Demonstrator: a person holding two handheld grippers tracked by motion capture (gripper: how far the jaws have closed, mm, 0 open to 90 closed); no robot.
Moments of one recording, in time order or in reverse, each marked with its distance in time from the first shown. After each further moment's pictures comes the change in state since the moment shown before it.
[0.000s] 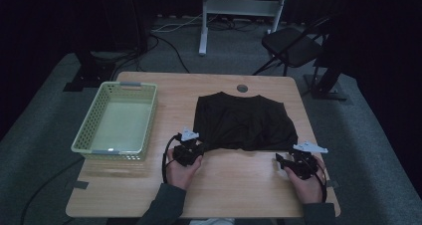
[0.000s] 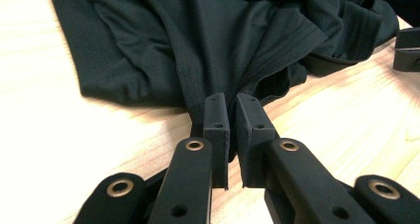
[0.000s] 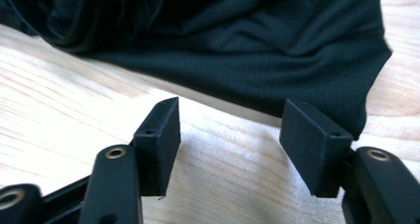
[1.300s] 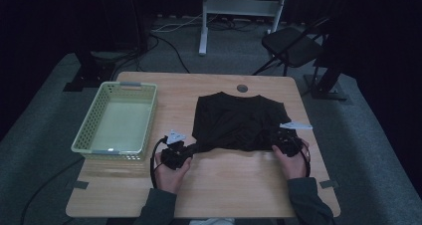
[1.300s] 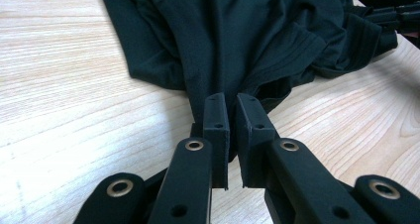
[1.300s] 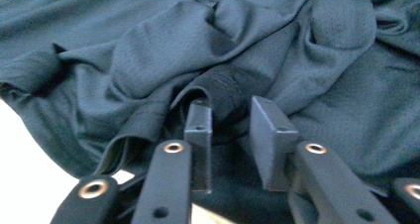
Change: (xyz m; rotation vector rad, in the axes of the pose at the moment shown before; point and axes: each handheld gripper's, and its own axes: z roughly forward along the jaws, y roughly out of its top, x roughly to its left) left arm 0.015 -0.011 -0.028 -0.040 0.020 -0.045; right arm 0.010 0.057 0.044 0.015 0.094 0.059
